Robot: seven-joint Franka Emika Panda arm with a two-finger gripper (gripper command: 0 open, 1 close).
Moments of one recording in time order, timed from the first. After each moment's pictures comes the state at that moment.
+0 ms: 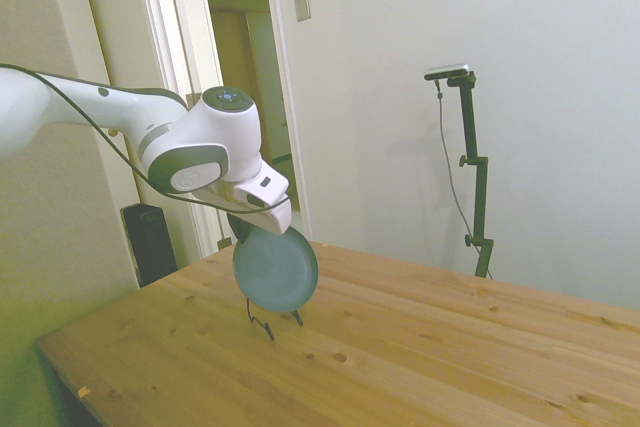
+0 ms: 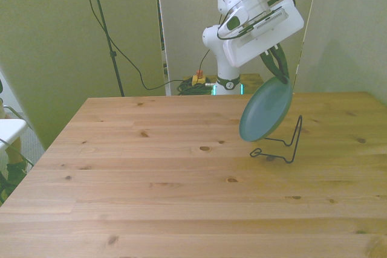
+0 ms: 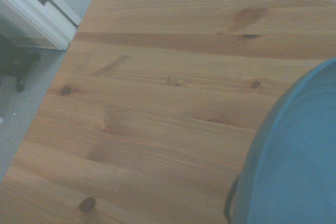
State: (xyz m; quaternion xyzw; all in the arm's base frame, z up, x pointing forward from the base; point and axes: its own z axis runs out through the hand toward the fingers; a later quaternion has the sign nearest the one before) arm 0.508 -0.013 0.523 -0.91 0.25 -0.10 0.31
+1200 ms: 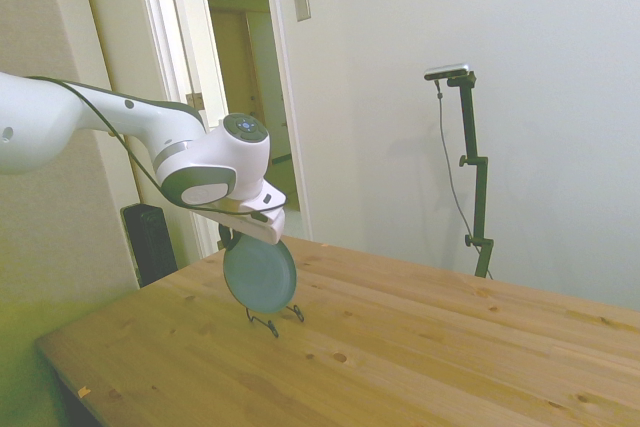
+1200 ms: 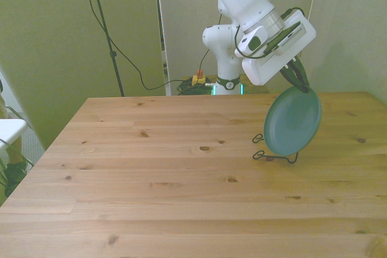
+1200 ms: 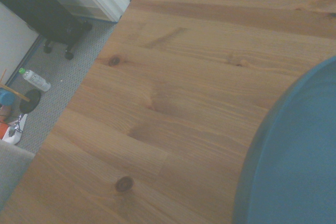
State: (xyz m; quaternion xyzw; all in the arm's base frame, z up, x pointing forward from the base) arm 0.526 0.019 0.487 -0.92 0.19 -0.06 0.33
